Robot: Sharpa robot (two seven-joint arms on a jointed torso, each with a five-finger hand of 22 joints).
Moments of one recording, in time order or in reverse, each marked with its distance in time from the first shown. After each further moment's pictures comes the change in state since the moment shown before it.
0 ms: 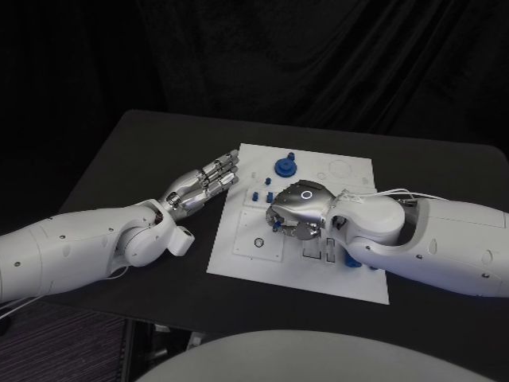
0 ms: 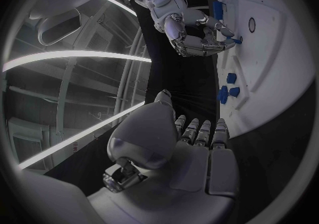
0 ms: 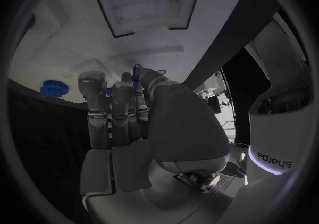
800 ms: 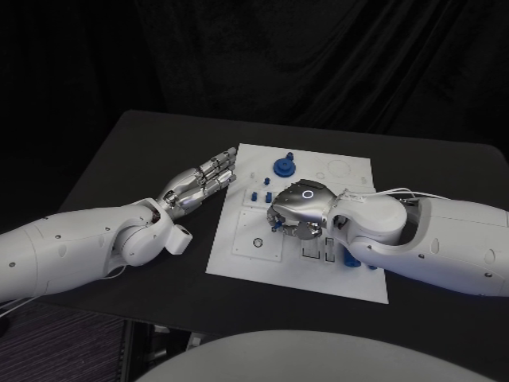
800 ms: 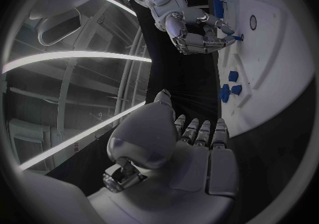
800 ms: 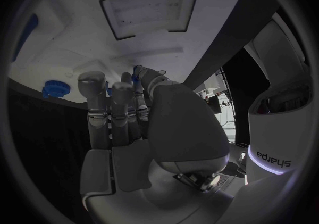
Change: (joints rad) left arm 0.008 -0.007 0.000 0.005 0.000 -0.005 0.000; left_hand -0.009 -0.001 -0.003 0.003 -0.011 0.004 -0.004 0.000 0.000 0.000 0.000 0.000 0.000 -0.004 -0.004 0.000 -0.001 0.000 0.000 -0.007 0.000 0.001; right arm 0.005 -0.013 -0.002 0.009 0.002 -0.002 0.000; right_hand 0.004 0.004 -0.003 0.003 0.008 0.008 0.005 0.016 0.005 -0.003 0.003 0.012 0.003 0.007 0.007 0.008 0.007 0.000 0.002 0.002 0.009 -0.001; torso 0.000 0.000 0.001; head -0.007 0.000
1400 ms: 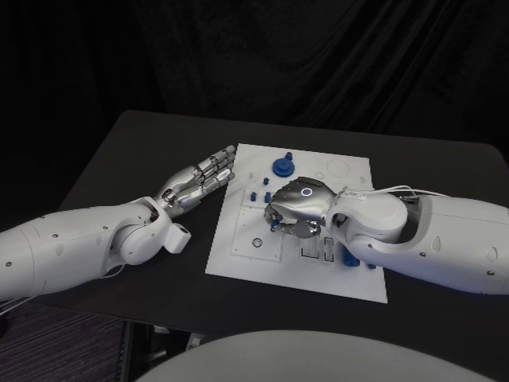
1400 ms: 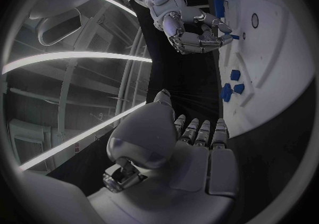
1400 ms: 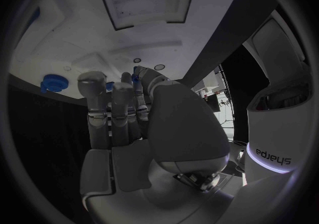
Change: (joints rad) left arm 0.008 -0.005 0.000 0.005 0.000 -0.001 0.000; left_hand -0.002 -0.001 0.000 0.000 0.000 0.000 0.000 0.000 0.000 0.000 0.000 0.000 0.000 0.004 -0.004 0.000 0.001 0.000 0.000 0.000 0.000 0.000; right arm 0.013 -0.004 0.000 0.016 0.006 -0.012 0.004; right_hand -0.001 0.001 0.000 0.000 0.005 0.001 0.000 0.005 0.002 0.000 0.000 0.005 0.000 0.004 -0.004 0.003 0.003 0.000 0.000 0.000 0.004 0.000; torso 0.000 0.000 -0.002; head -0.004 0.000
